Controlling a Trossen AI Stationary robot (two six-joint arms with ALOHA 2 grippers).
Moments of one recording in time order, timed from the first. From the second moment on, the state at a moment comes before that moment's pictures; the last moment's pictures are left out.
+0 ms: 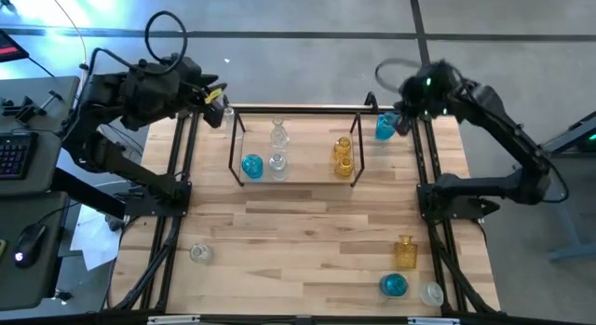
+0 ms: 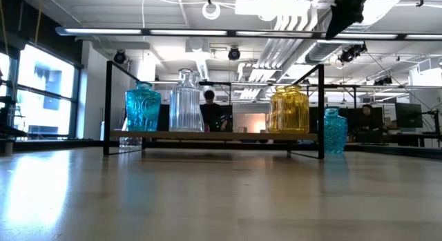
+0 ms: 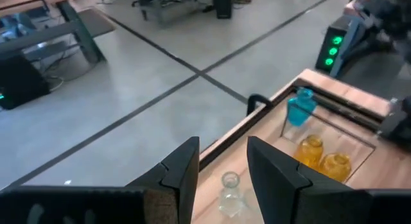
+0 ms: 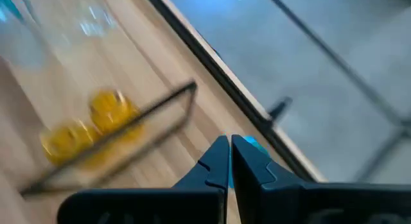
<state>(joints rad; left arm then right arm) 0.08 1.34 2.12 -1.32 -0.72 -0.30 -0.76 1.09 1.39 -1.13 0.03 -0.16</state>
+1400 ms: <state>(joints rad) 0.16 1.18 2.12 -1.57 -0.69 -0.23 -1.09 1.53 1.39 -1.19 -0.28 -0.16</state>
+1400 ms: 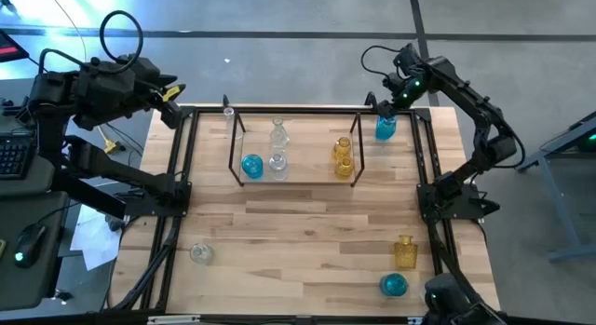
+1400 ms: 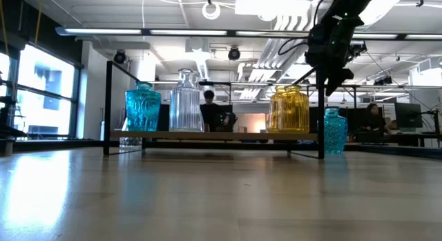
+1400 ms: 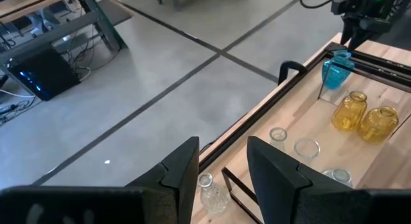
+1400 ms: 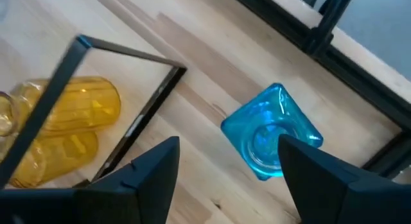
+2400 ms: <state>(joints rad) 0.16 1.18 2.12 -1.57 -0.69 -0.23 -1.09 1.70 1.39 -1.23 -0.28 -0.17</state>
